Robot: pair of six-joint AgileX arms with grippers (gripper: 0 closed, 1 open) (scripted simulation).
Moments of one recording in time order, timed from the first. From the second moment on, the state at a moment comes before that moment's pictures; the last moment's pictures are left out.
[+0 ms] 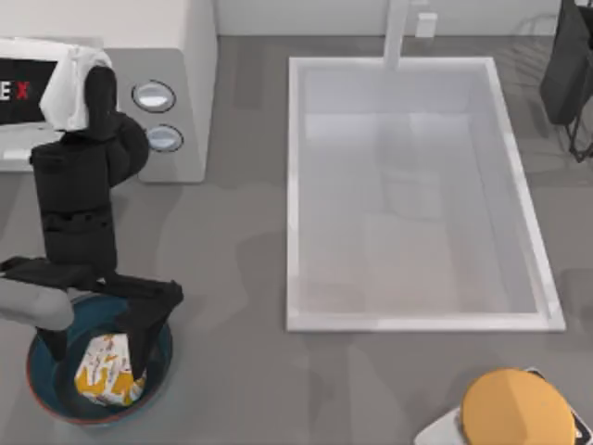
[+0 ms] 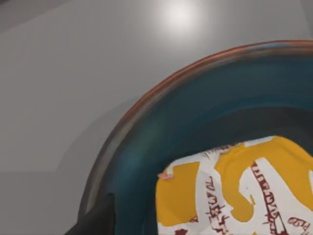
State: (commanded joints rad) left arm -0.27 2.06 1.36 -1.44 0.15 -2.94; right arm 0.00 0.00 0.00 0.00 0.00 0.00
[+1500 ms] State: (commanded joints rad) left arm -0.02 0.07 0.03 -0.06 0.01 -0.10; right arm 0.00 0.00 0.00 0.00 0.00 0.00
